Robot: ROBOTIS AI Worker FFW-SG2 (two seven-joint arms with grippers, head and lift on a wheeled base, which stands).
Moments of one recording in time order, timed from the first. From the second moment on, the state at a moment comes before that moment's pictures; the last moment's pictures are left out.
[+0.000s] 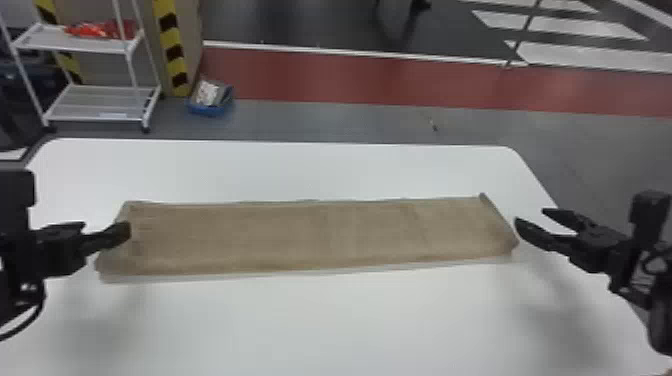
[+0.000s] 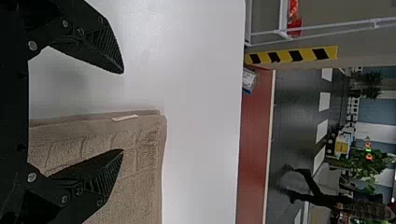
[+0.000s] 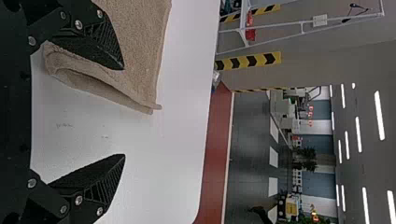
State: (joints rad) left arm -0.02 0.37 0.08 -1.68 0.39 0.75 -0.09; right arm -0.17 -0.47 -0.39 -1.08 -0.10 0.13 0.87
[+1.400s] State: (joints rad) left arm -0.03 0.37 0.05 -1.69 0.36 0.80 -0.08; right arm -0.16 -0.48 -0.40 -1.07 -0.11 0.06 0.87
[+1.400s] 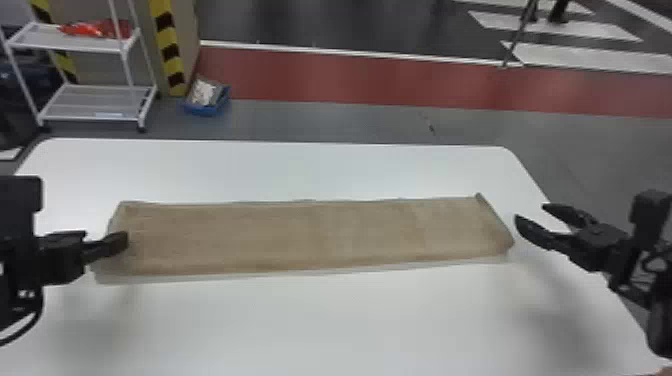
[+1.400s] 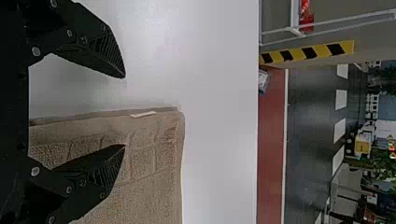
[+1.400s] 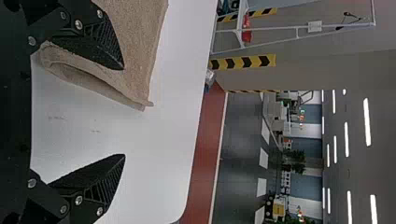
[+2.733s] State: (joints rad) left arm -0.18 0.18 0.14 -1.93 0.75 1.37 0.08; right arm -0.14 -0.39 -0.33 -1.30 -0.11 0.21 0.88
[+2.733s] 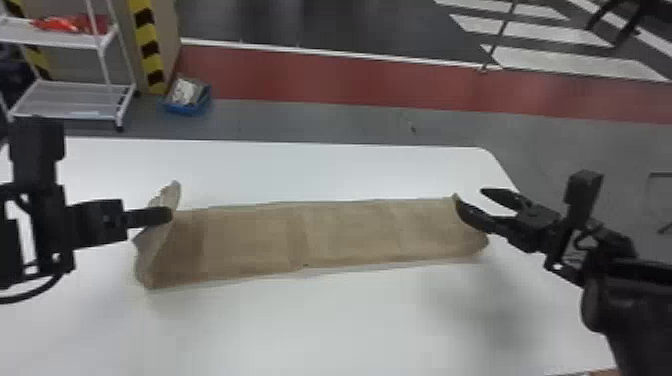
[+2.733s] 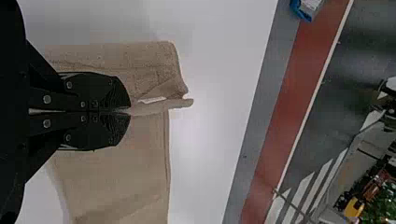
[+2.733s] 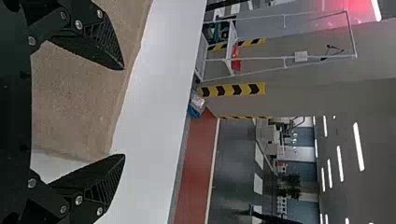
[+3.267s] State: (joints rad) left arm -0.26 0.02 0.02 -1.87 0.81 1.20 0.20; right arm -0.11 -0.30 -0.20 -1.35 -0.13 0.13 0.85
